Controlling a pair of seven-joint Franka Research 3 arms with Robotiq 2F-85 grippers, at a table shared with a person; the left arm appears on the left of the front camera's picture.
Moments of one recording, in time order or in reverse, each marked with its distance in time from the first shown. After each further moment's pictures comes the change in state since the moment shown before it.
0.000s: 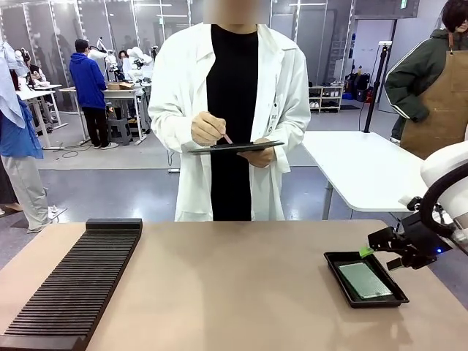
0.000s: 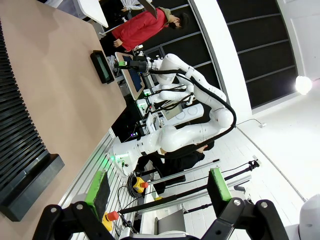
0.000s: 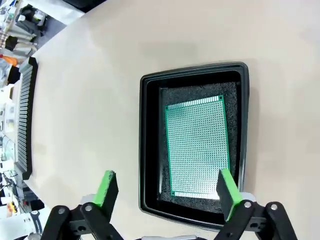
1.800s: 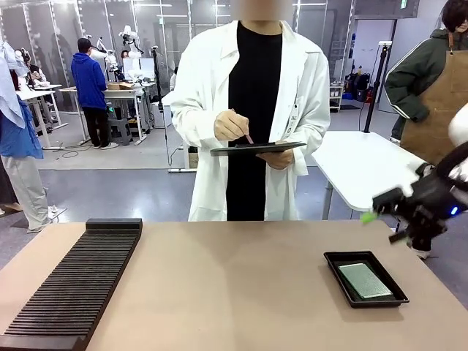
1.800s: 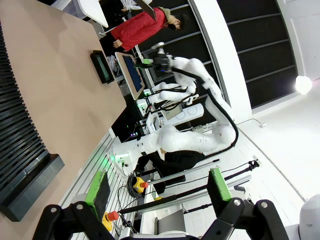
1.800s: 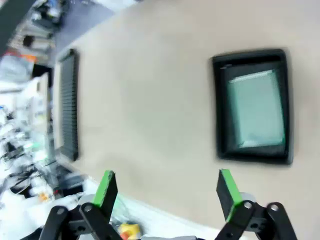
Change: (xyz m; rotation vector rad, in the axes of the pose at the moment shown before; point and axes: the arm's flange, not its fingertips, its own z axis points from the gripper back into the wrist) left arm 0.000 0.000 0.000 0.000 0.000 0.000; right arm 0.002 0.102 0.112 0.123 0.084 -0.094
